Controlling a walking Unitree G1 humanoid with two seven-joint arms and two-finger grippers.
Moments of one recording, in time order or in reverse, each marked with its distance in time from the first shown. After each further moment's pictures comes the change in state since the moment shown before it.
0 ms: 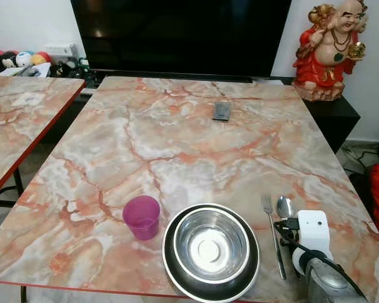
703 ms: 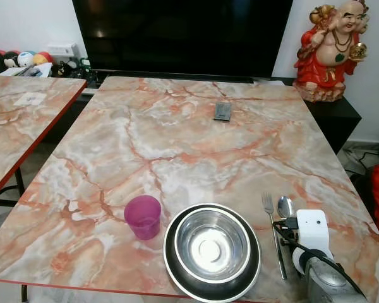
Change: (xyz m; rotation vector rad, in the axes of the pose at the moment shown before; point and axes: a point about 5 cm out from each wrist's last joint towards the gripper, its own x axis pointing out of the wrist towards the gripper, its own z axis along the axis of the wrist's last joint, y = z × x) left arm 0.000 0.000 0.000 0.000 0.000 0.000; right arm 0.001 -0.002 0.001 -0.023 0.012 -0.037
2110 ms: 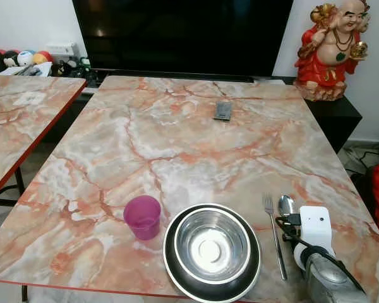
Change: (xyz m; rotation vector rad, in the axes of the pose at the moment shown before) left arm 0.001 0.000 0.002 0.001 -0.005 -0.002; right arm 0.002 -0.002 0.007 0.061 -0.016 -0.014
